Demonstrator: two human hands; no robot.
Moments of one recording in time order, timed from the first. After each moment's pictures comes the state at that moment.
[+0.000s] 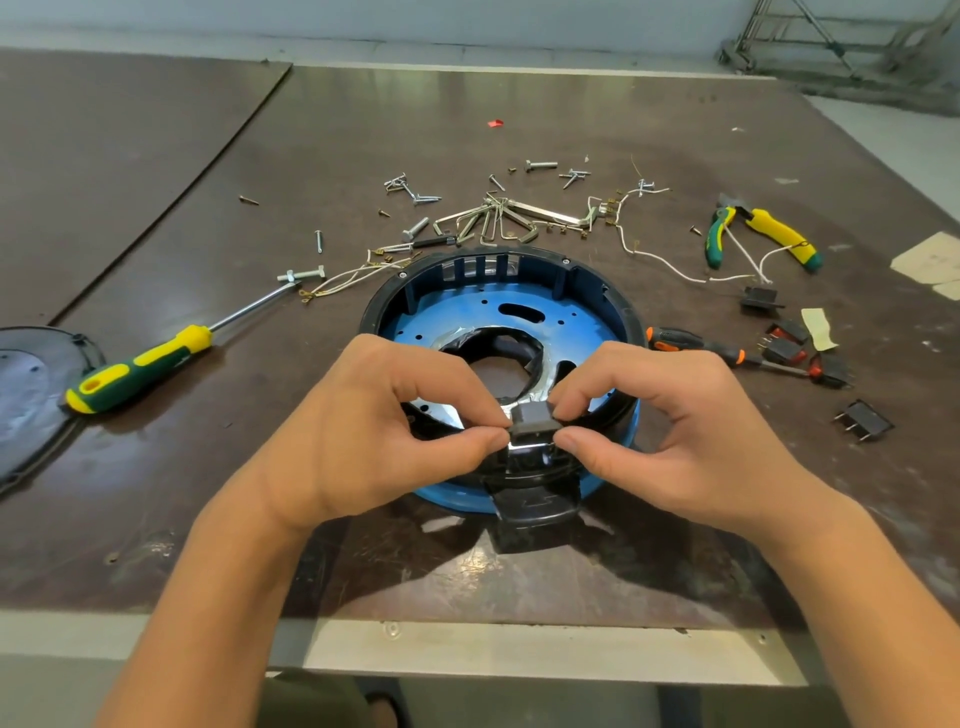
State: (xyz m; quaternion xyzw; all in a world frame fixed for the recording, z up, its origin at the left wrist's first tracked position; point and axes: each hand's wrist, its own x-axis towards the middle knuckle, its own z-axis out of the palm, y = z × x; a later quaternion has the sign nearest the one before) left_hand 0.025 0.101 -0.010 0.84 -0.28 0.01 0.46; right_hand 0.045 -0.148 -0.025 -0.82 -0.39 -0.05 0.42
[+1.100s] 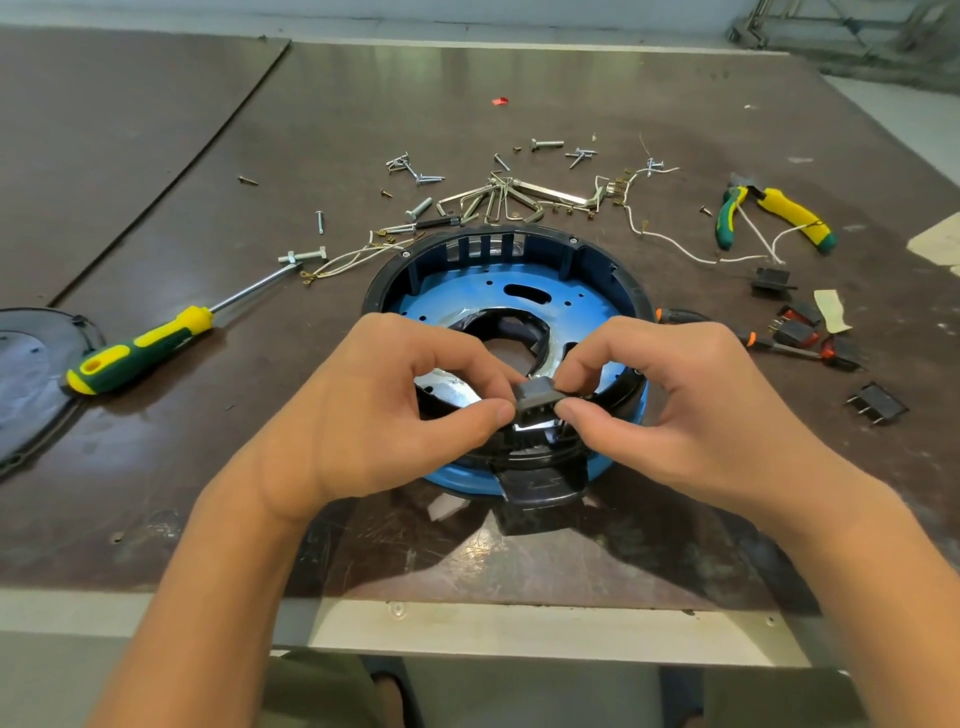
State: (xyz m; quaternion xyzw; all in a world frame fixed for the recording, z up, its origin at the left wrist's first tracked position) left_hand 0.020 0.097 -0.004 0.86 -0.25 -0.01 0.45; right_hand 0.038 -0.141 -0.013 -0.86 -0.36 -0.07 0.36
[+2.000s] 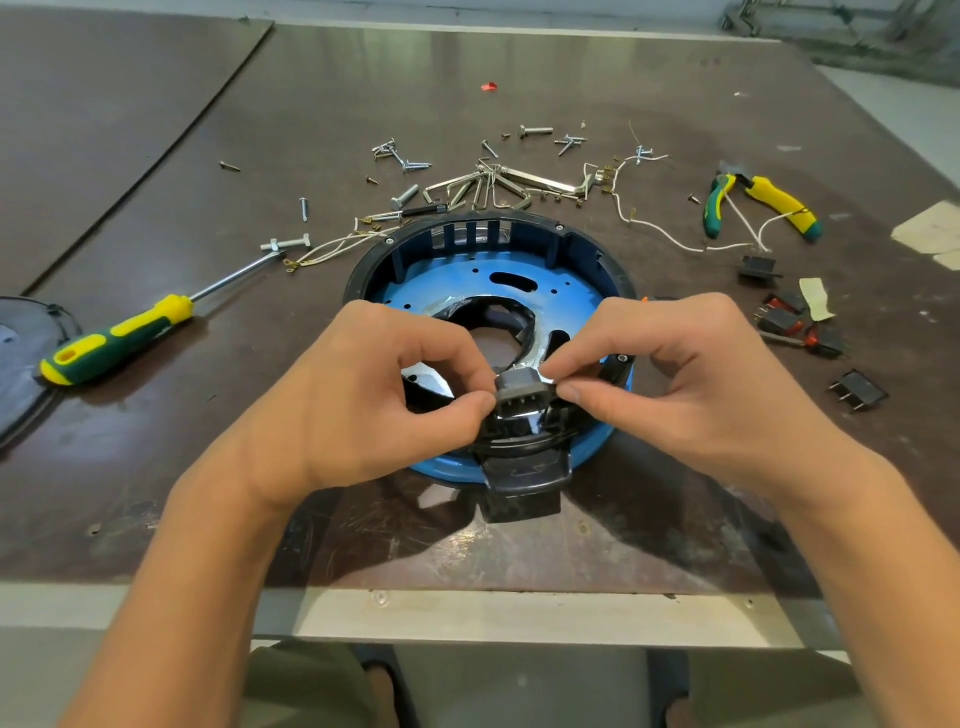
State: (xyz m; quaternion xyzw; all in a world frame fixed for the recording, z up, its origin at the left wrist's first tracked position) left_hand 0.022 0.097 -0.007 0.86 -0.26 0.00 0.43; right_hand 0.042 -0.150 -0.008 -0.83 -0.36 -0.02 0.42
